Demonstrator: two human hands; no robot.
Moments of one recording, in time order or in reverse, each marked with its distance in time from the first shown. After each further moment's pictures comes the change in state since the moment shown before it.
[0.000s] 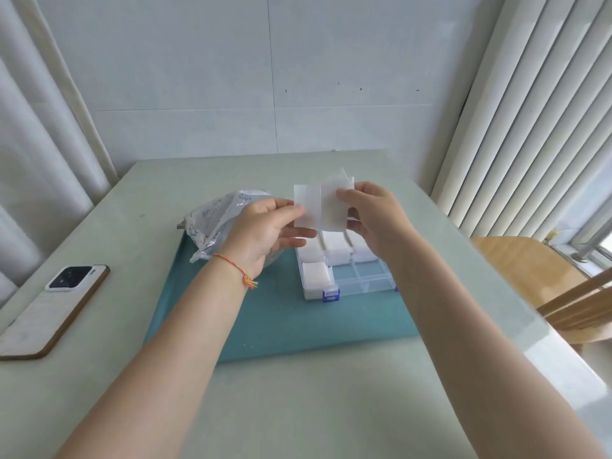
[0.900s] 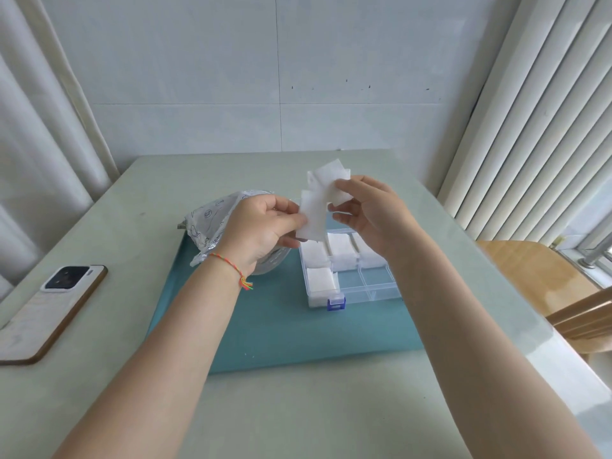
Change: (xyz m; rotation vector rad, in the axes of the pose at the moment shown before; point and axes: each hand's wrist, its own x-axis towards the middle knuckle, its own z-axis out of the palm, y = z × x) left_hand 0.010 0.004 -0.010 0.226 0.074 0.065; right_hand 0.008 -0.011 0.011 0.177 -0.100 0.037
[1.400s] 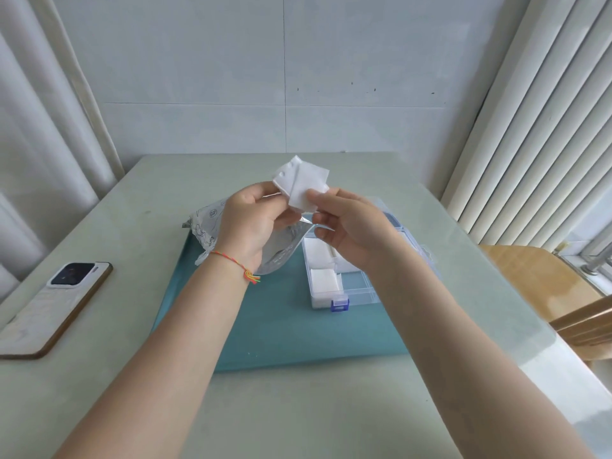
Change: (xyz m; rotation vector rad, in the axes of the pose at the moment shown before) left_hand 0.003 0.002 -0.002 -0.278 0.160 0.057; right_hand -0.018 0.010 0.031 0.066 -0.142 0.102
